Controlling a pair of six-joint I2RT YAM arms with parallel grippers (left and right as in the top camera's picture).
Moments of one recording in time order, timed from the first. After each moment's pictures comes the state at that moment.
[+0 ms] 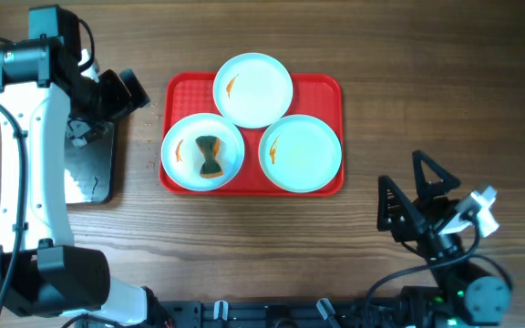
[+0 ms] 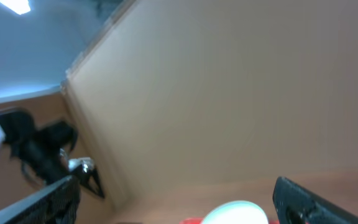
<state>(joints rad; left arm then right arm) 0.12 1.69 1.77 -1.45 0.14 -0.44 -0.04 0.11 0.19 0.33 -0.49 0.66</state>
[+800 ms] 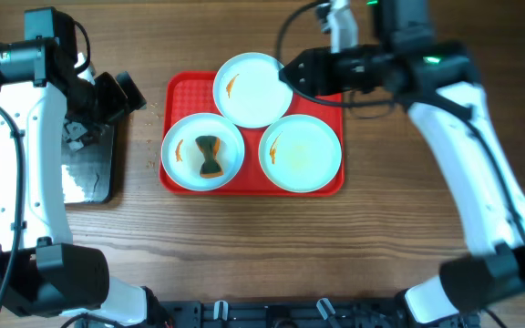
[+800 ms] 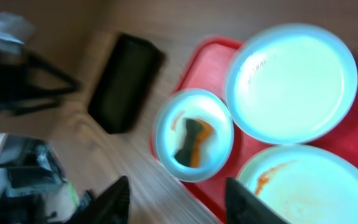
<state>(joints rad) 0.13 1.70 1.77 -1.47 0.13 -0.44 0.34 1.74 1.75 -0.94 -0.61 0.18</state>
